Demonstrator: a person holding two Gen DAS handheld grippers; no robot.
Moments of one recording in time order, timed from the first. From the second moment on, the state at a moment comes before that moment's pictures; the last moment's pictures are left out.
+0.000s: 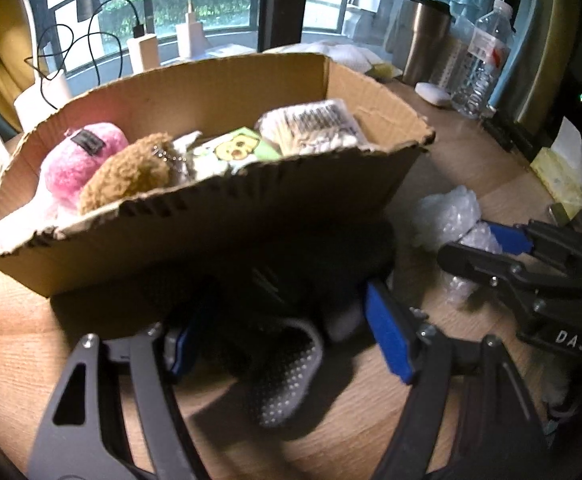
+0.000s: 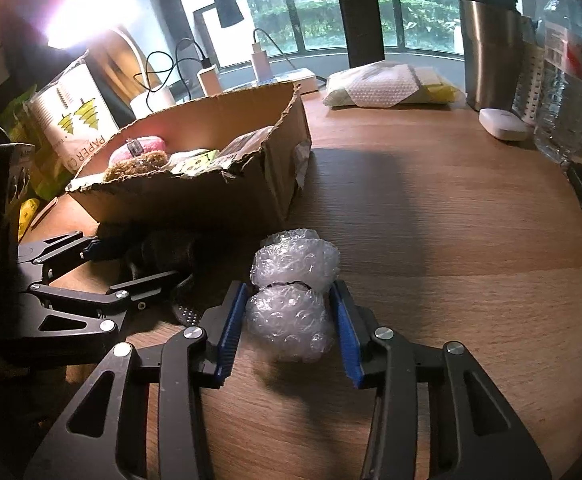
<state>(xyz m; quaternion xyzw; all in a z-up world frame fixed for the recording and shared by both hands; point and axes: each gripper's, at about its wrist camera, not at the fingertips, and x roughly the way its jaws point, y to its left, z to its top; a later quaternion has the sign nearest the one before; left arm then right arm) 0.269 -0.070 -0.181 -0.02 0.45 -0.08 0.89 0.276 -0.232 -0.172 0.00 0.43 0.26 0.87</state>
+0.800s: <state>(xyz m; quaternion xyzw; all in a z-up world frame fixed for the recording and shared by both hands) 0.207 -0.036 -0.141 -0.05 0.40 -0.10 0.91 0.239 -0.212 -0.125 -0.03 0.38 0.26 0.89</state>
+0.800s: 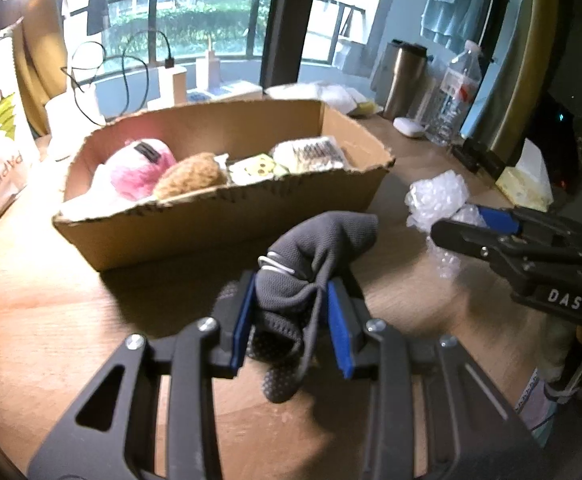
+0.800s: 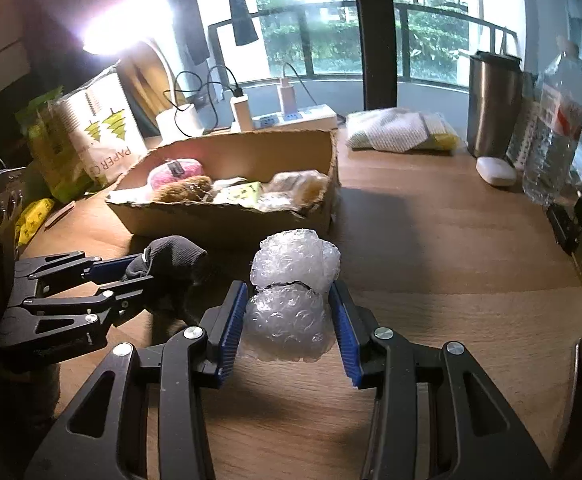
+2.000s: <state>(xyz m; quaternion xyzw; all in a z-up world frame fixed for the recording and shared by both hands) 0.210 -0.008 -0.051 -0.07 0.29 -0.09 0.95 0.241 -0.198 -0.059 -0.05 0.31 0.27 0.91</state>
